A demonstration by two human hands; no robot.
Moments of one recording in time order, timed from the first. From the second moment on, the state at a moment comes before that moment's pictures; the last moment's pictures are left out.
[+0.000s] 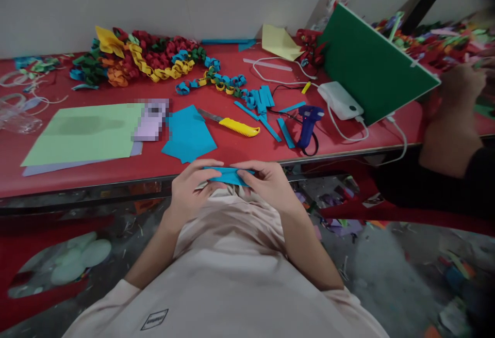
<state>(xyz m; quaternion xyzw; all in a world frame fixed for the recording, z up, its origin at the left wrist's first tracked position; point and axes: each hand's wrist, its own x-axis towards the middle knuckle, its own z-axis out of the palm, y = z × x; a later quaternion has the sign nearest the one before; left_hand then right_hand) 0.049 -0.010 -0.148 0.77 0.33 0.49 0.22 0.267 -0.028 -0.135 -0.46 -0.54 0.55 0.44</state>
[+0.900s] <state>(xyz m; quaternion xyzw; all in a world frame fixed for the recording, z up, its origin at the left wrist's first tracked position) 0.061 -0.011 -0.137 0.52 0.51 0.42 0.54 0.258 -0.025 -0.151 -0.47 -0.50 0.55 0.48</state>
